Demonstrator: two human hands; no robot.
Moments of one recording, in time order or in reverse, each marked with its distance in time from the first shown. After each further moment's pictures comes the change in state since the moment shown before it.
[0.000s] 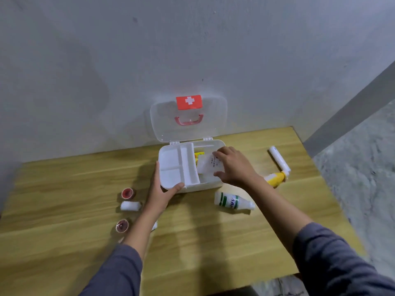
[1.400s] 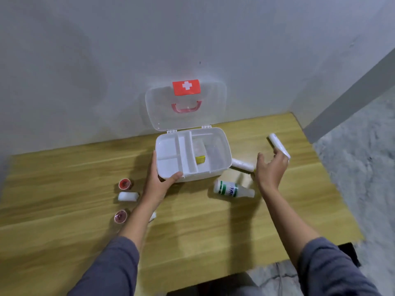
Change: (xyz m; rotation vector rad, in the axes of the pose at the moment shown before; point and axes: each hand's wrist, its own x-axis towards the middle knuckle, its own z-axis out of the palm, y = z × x) left_hand 0.003 -0.005 0.000 -0.047 0.009 0.027; right_hand -0.051 0.040 0.035 0.701 0.682 0.933
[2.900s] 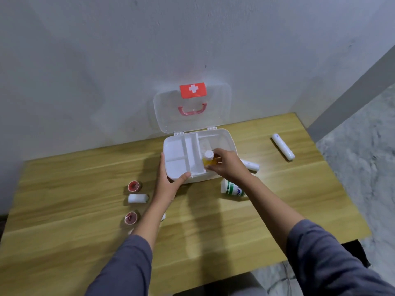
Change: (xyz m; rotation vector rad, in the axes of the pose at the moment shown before) left_hand -0.003 0.003 0.002 0.000 0.007 0.002; right_hand -0.046 -0.054 0.048 -0.131 -0.777 -0.434
